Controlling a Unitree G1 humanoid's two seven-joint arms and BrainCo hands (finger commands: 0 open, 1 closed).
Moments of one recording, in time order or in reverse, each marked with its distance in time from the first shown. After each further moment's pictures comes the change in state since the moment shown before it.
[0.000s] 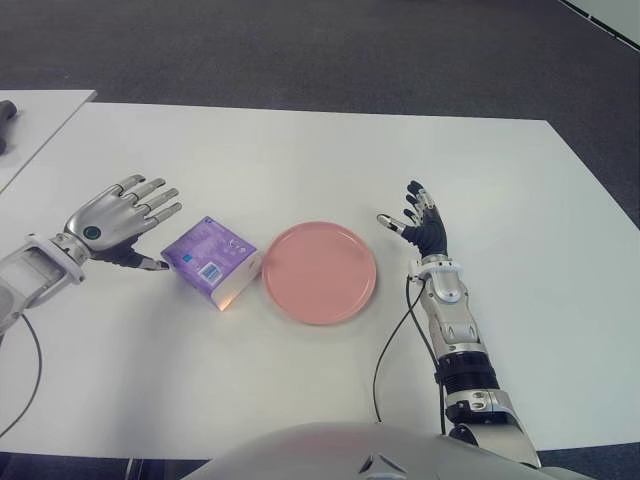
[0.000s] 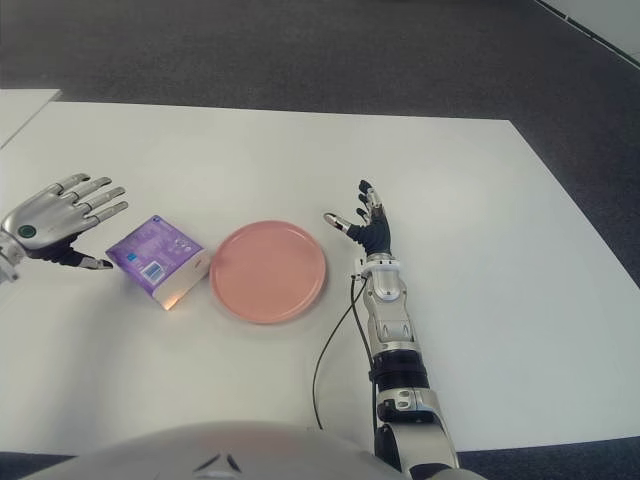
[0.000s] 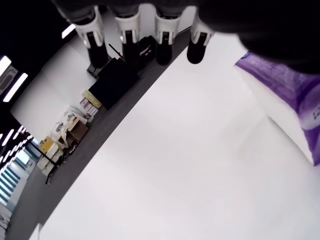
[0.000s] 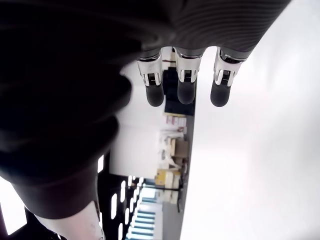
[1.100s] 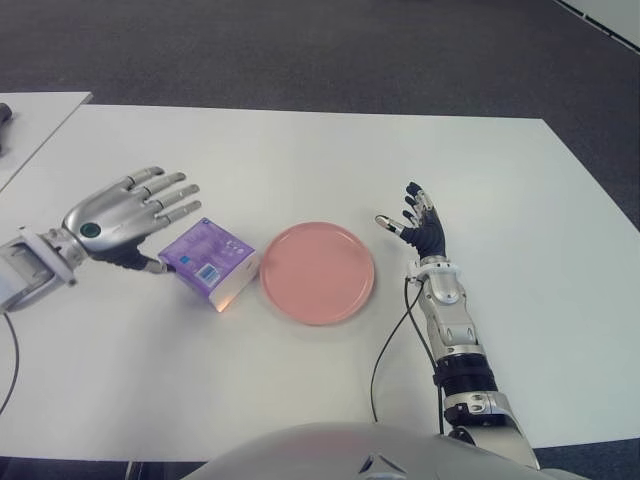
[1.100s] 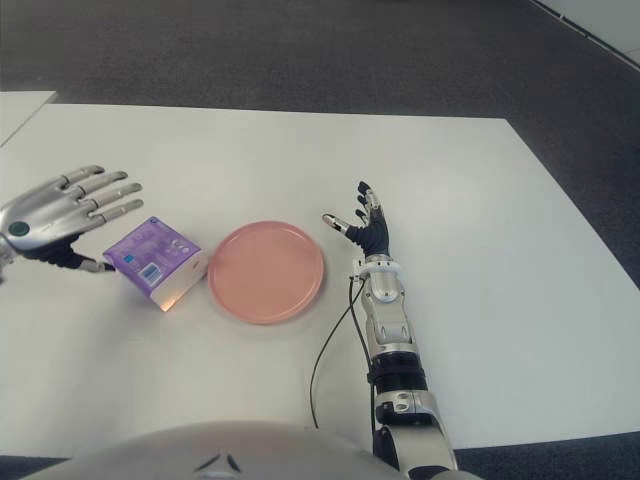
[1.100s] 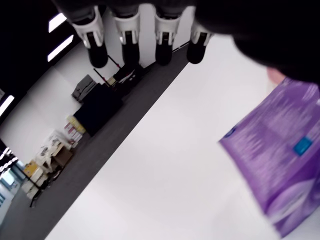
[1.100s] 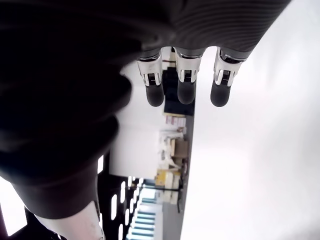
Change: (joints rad) left arm 0.195 0.094 0.182 -0.304 -0.176 -0.085 -0.050; right arm 0.009 0.007 0.007 -0.009 -0.005 0.011 -0.013
